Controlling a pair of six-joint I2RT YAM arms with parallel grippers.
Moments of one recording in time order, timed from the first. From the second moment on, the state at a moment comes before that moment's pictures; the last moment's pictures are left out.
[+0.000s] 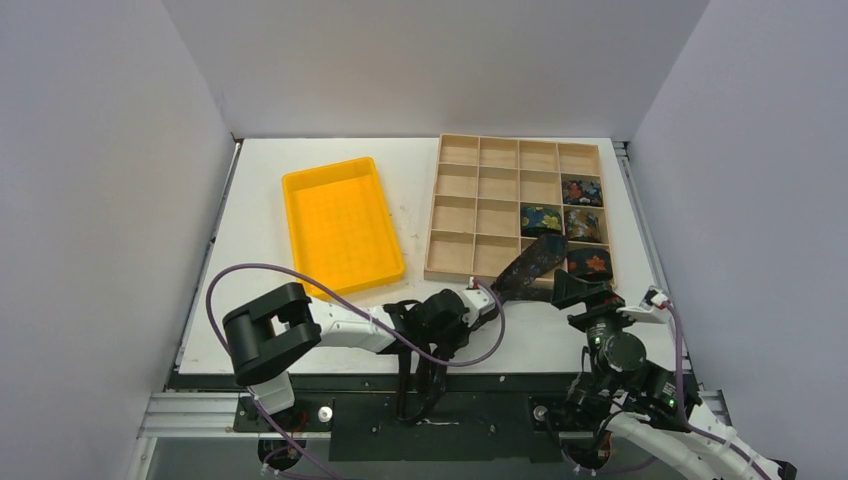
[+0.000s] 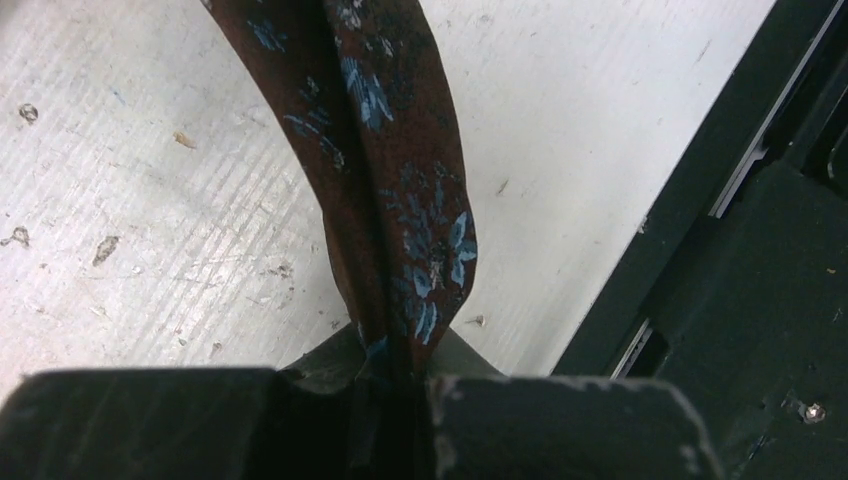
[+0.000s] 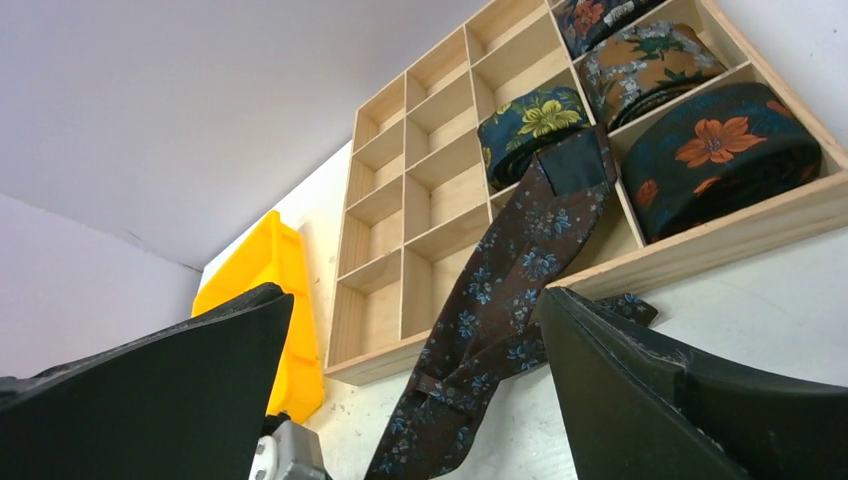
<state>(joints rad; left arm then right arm) -1.17 1.72 0.81 0.16 0.01 -0.26 0.97 0.05 0.43 -0.53 1.01 0.84</state>
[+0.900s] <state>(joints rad) -1.35 1.41 0.46 0.28 0.02 -0.49 0.96 0.63 0.45 -0.41 0.80 0.81</state>
